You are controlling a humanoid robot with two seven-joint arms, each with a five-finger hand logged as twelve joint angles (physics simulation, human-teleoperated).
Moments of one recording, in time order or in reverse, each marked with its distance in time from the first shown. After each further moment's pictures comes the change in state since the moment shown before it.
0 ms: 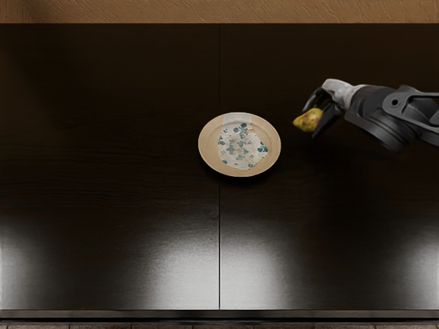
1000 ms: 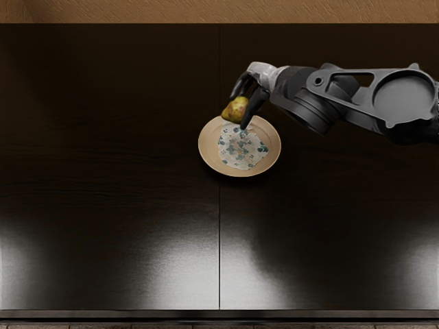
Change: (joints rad) left arm 0.000 0.000 0.000 0.001 0.000 0.000 0.000; right arm 0.093 0.287 0.062 -0.123 0.091 0.003 -0.001
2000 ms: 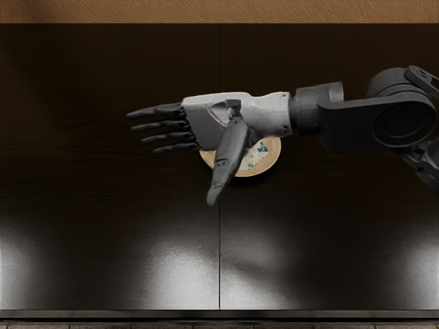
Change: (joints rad) left arm 0.002 0.000 0.000 0.000 0.000 0.000 0.000; right arm -0.494 -0.164 0.781 0.333 0.397 0.761 0.000
